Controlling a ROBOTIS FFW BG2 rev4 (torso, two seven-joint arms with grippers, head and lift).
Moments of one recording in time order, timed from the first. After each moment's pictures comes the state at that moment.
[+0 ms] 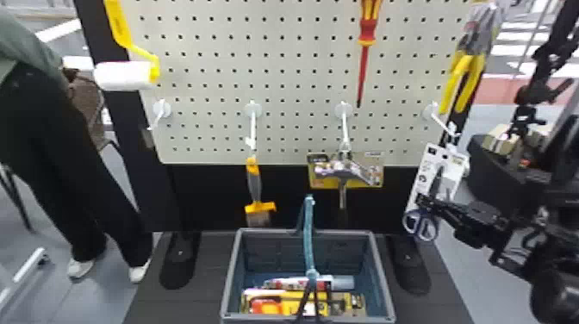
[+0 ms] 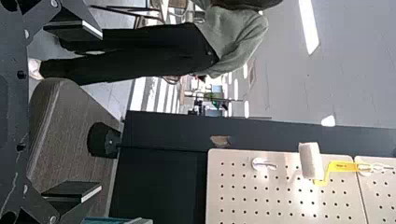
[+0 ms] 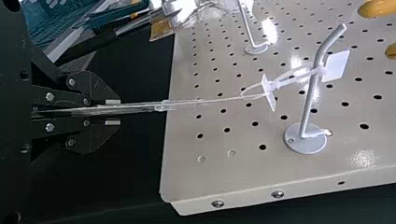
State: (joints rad) left arm 0.75 0.08 -0.18 -1.58 -0.12 -0.84 0.63; right arm -0.33 -0.21 -0.25 -1.17 -0.19 0.16 1.10
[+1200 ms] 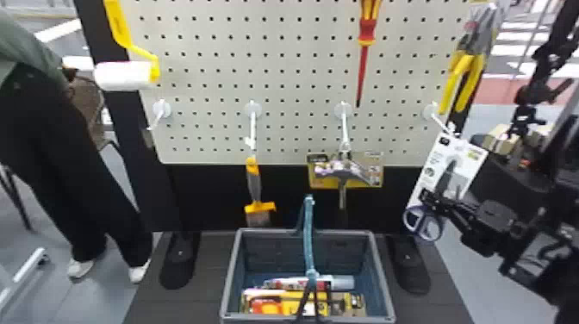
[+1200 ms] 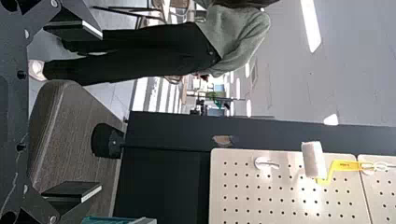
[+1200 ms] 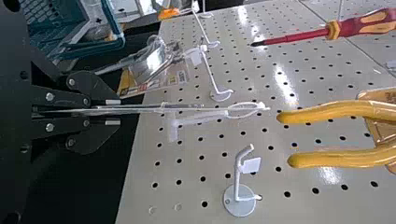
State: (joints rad) left arm 0.75 0.09 -0.18 -1.58 -0.12 -0.84 0.63; right arm -0.08 -0.19 -0.25 -1.63 -0.30 0.27 0.98
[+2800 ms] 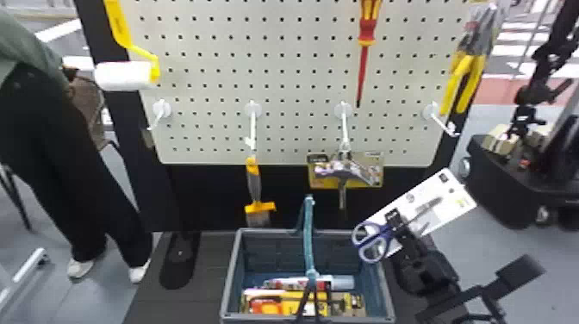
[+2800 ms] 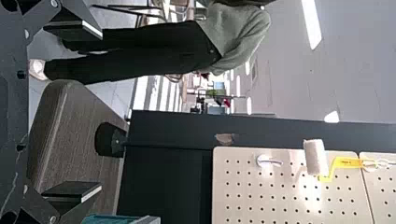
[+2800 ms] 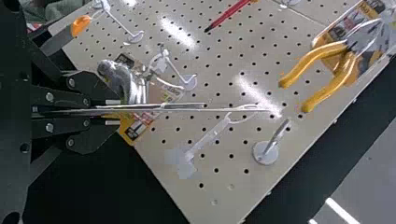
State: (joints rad) left arm 0.75 0.10 -0.18 -1.55 -0.12 -0.86 0.63; right arm 0.15 0.00 -0.02 -1.66 -0.80 0.01 0.55
